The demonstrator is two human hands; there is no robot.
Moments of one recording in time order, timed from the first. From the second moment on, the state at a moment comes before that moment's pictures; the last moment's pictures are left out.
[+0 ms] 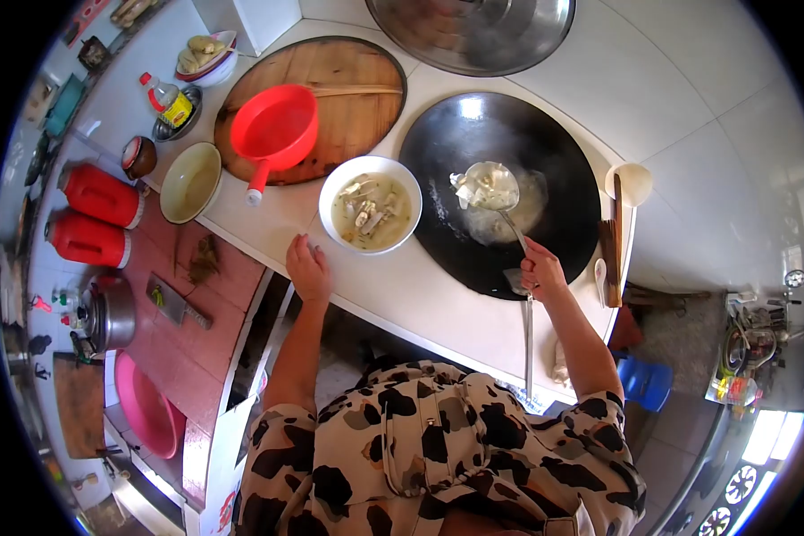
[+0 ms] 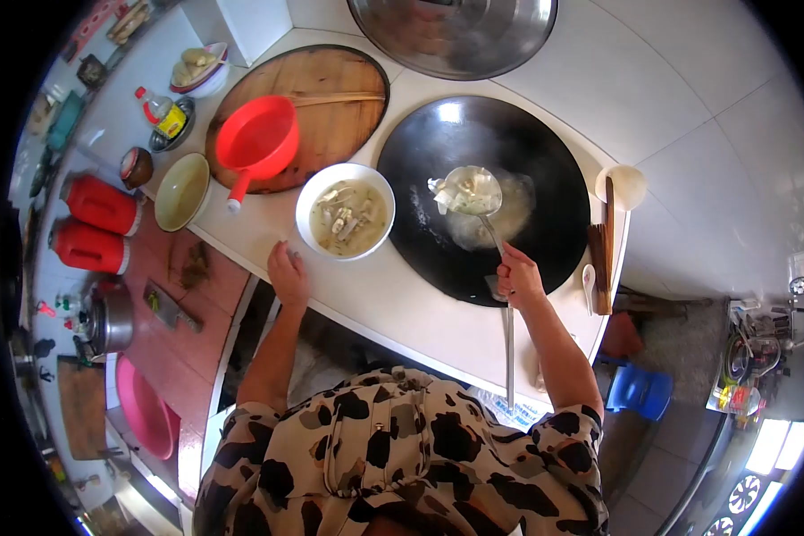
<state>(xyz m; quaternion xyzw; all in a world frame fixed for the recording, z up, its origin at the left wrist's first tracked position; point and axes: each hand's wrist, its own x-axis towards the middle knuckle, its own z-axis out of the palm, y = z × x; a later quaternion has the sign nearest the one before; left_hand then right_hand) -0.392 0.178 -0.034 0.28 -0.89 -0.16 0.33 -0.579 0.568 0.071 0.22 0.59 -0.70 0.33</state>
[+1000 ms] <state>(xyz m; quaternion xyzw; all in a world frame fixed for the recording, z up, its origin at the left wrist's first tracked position) -0.385 0.175 -0.035 0.28 -0.84 -0.26 0.39 -0.507 0.475 0.170 0.06 0.60 -0.67 0.44</state>
